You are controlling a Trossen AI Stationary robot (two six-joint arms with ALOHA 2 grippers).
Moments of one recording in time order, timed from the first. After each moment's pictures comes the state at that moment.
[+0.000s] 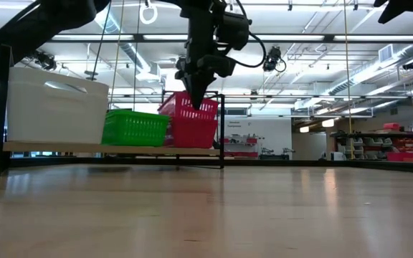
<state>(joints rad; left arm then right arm) 0.28 2.29 2.31 -1.54 -0.17 -0.17 -0.02 0.78 1.39 -1.53 0.23 0.71</state>
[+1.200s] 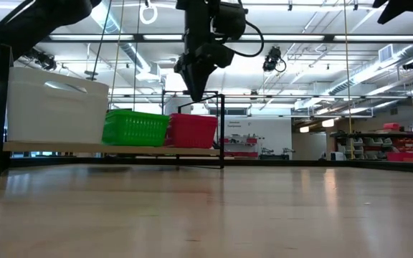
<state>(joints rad) 0.28 2.24 2.32 -1.54 -0.15 -0.15 -0.02 0.78 1.39 -1.53 0.25 0.71</state>
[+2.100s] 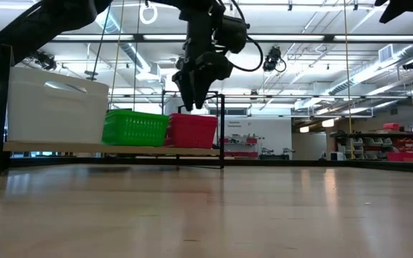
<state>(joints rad) 0.30 2.30 2.32 -1.57 -0.08 -0.19 -0.02 0.78 1.39 -1.53 0.21 0.73</state>
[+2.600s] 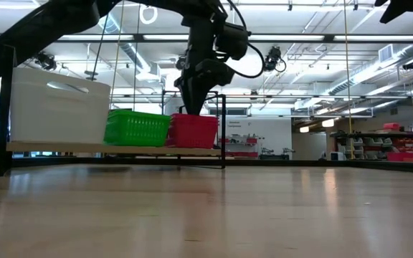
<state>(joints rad) 0.31 2.32 2.32 -1.57 -0.08 -0.14 -0.02 0.78 1.39 -1.54 0.21 0.75</state>
